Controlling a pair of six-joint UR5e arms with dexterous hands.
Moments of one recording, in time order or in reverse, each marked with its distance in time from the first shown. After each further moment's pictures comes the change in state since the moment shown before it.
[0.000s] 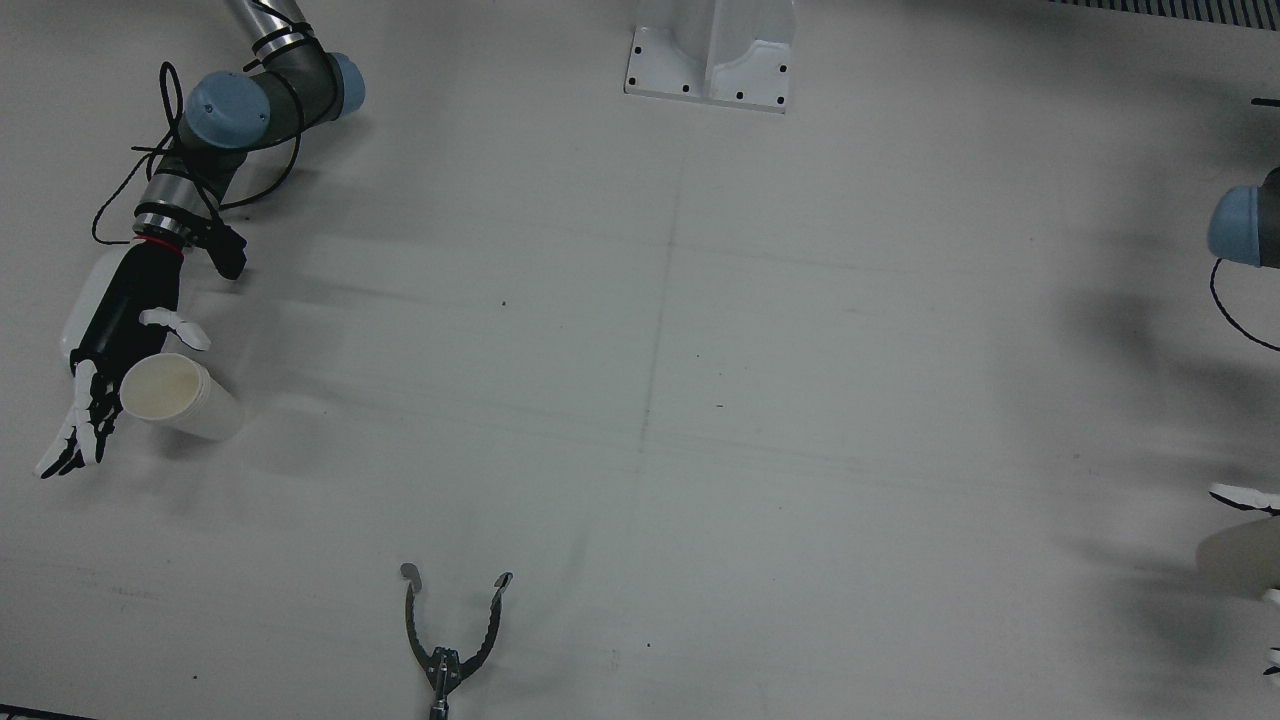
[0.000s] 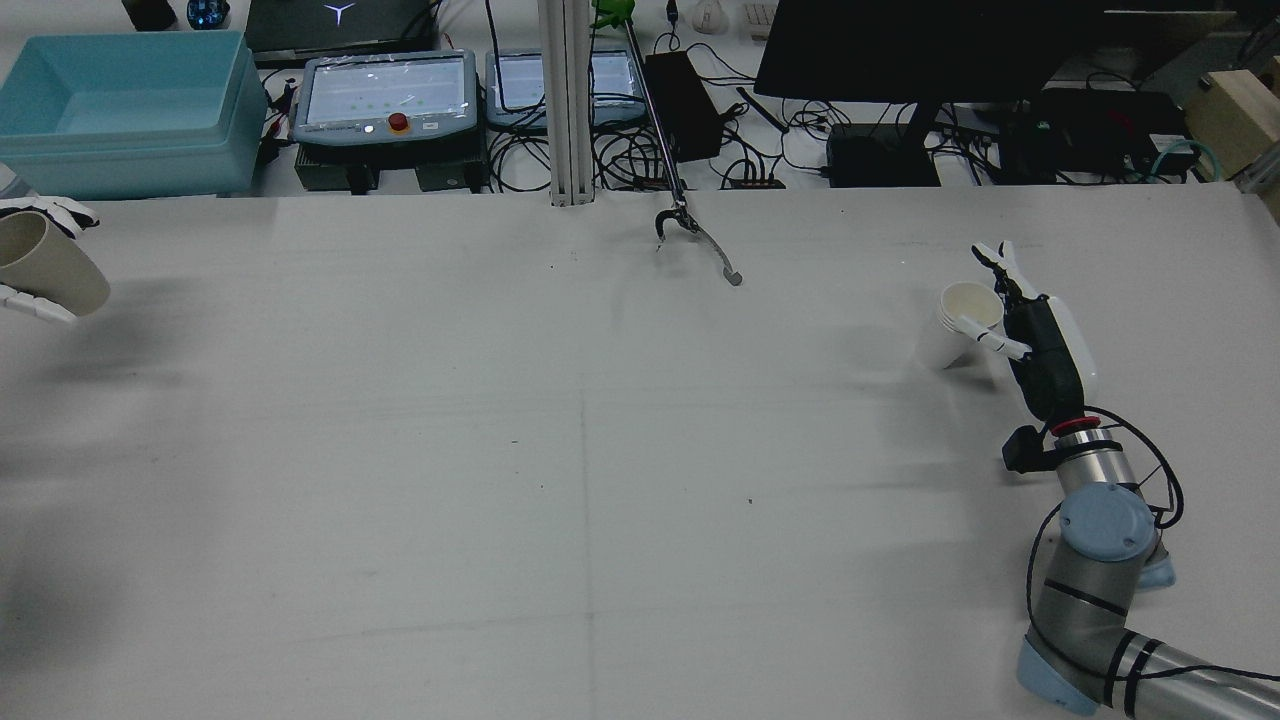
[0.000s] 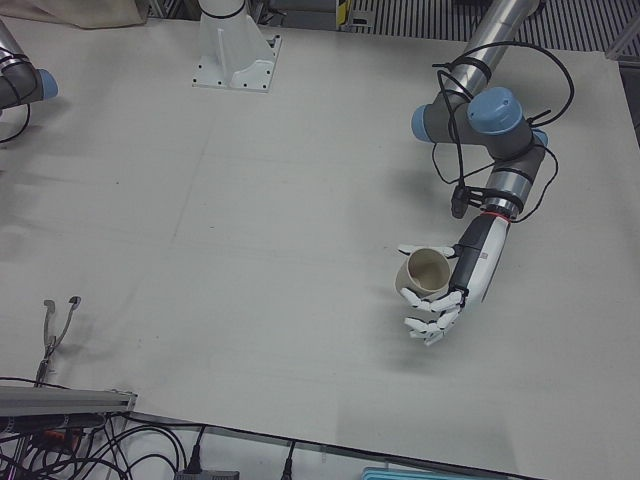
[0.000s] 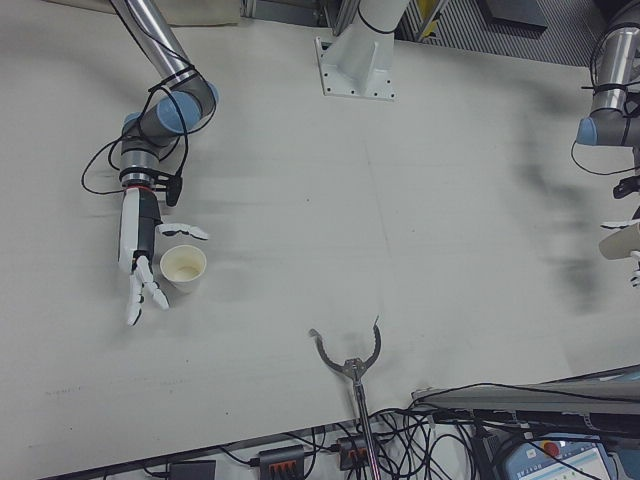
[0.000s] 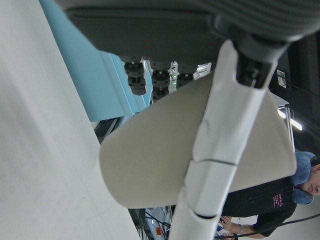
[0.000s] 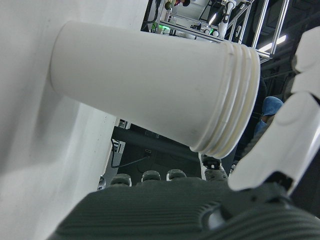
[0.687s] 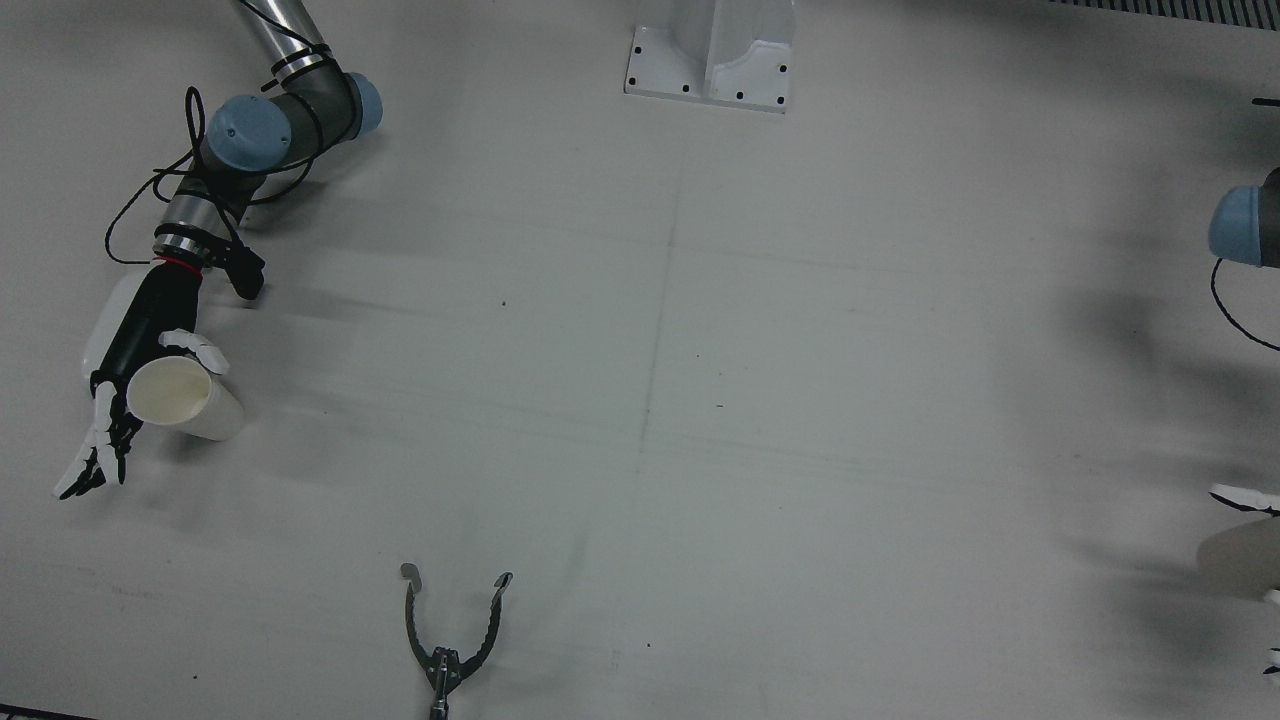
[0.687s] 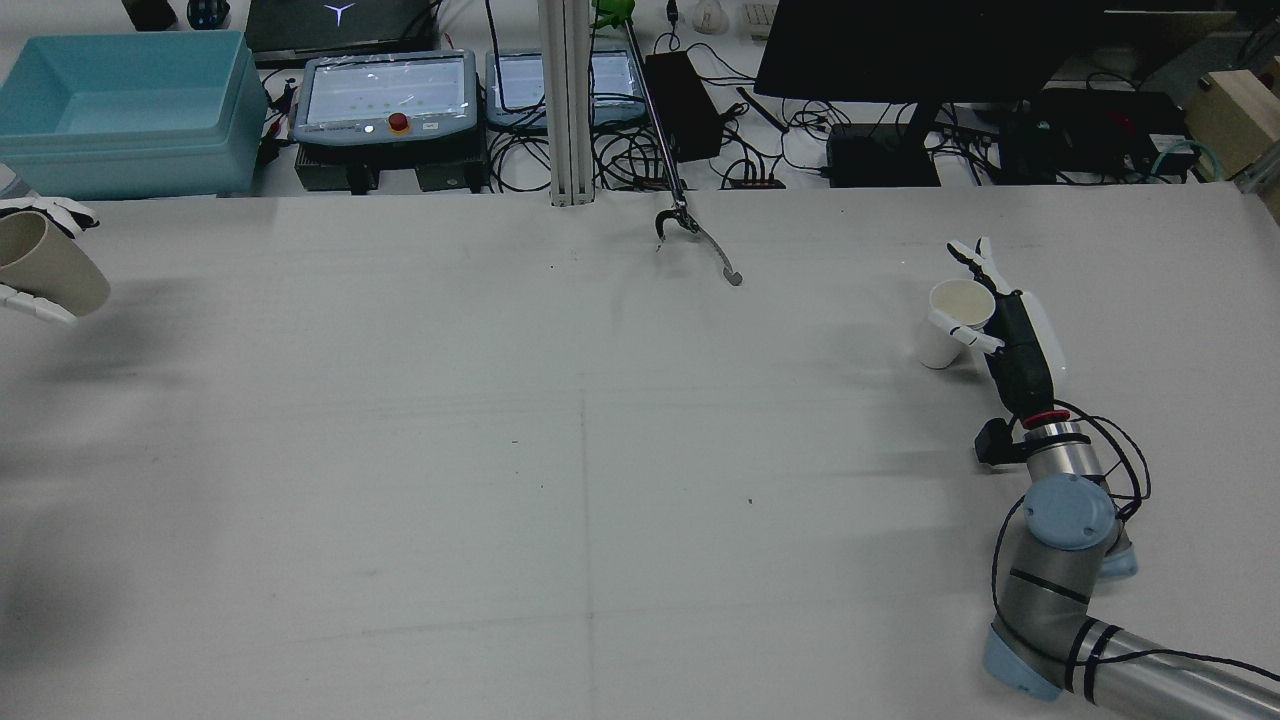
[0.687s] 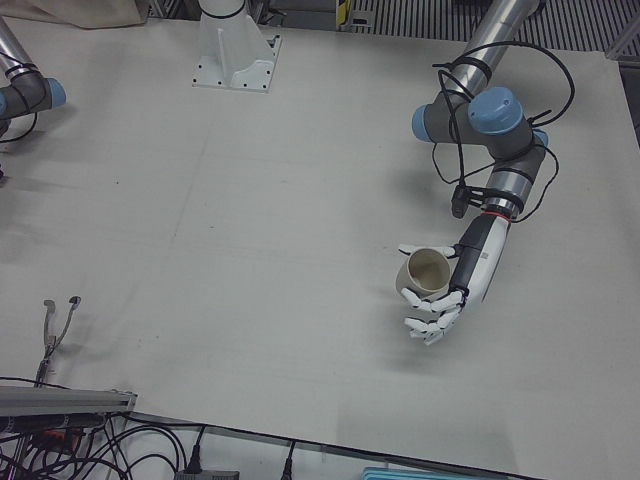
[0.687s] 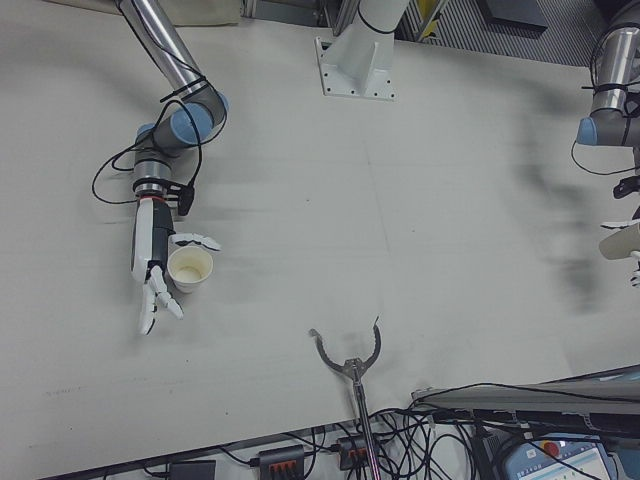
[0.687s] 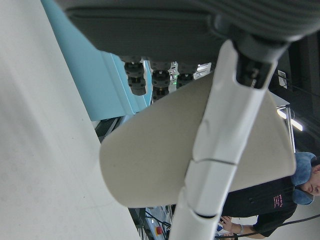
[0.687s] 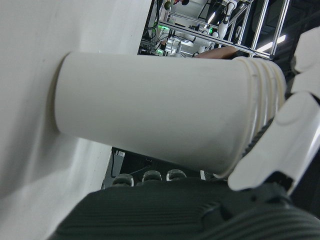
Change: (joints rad) left arm -0.001 0.001 0.001 -0.001 0.003 -0.006; right arm -0.005 0.074 -0.067 -0.001 0.014 -0.004
